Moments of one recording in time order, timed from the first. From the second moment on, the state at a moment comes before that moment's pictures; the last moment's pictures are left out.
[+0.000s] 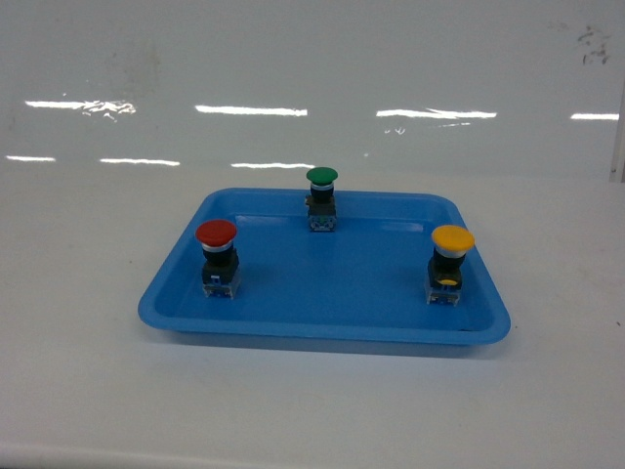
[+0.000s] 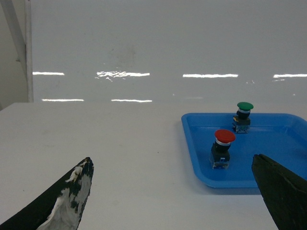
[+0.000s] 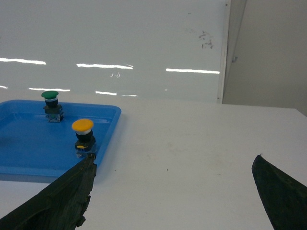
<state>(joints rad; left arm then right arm) 0.00 0.01 0.01 0.00 0.00 -0.01 0.00 0.00 0.01 0.00 0.00 -0.01</state>
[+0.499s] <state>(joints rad) 0.00 0.01 0.01 0.00 0.00 -0.01 0.00 0.00 0.01 0.00 0.00 -0.01</state>
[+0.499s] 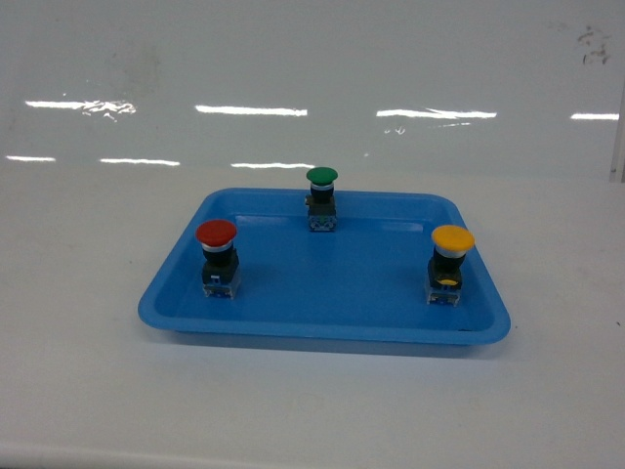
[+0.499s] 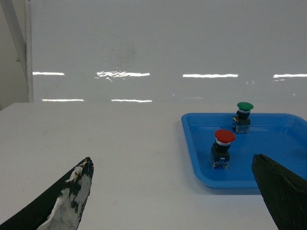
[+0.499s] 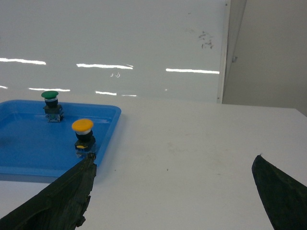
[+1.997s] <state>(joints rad) 0.06 0.35 0.10 0.34 0.08 0.01 -0.03 0.91 0.19 0.75 -0.19 -0.05</state>
